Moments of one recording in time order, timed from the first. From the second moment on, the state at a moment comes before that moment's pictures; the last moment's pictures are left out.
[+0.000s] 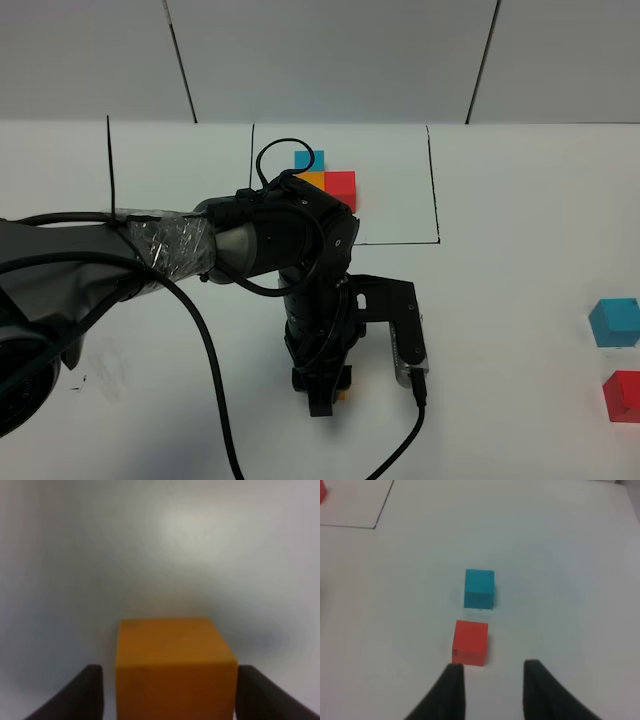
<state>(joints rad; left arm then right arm) -0.77 2.16 -1.48 -0.07 0.90 0.82 0.01 0.01 -0.50 -0.08 1.07 -0.03</state>
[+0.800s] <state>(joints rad) -0.77 1.82 -1.75 0.17 1.19 0.52 0.01 0.01 -0.50 -0.08 1.07 -0.02</state>
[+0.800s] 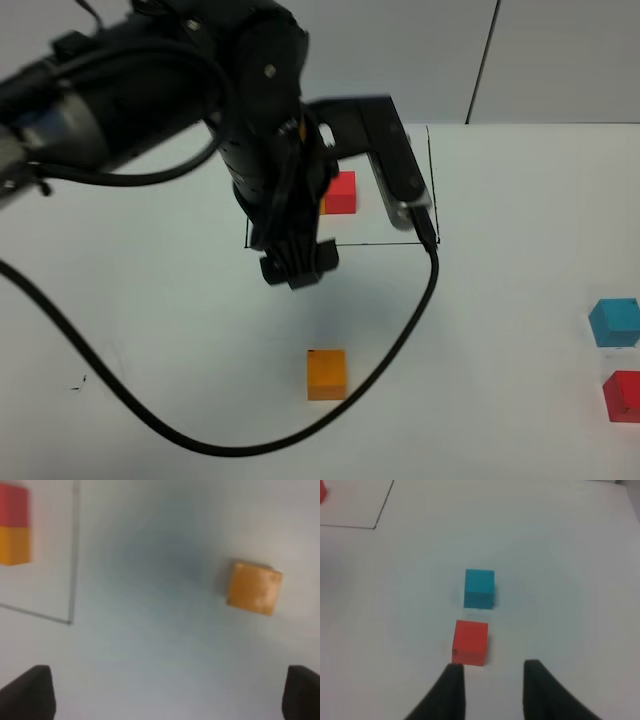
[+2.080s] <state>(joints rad) -0.63 0.57 -1.32 0.21 1.20 0.08 0.01 0.01 -0.50 -0.08 1.07 -0.02</state>
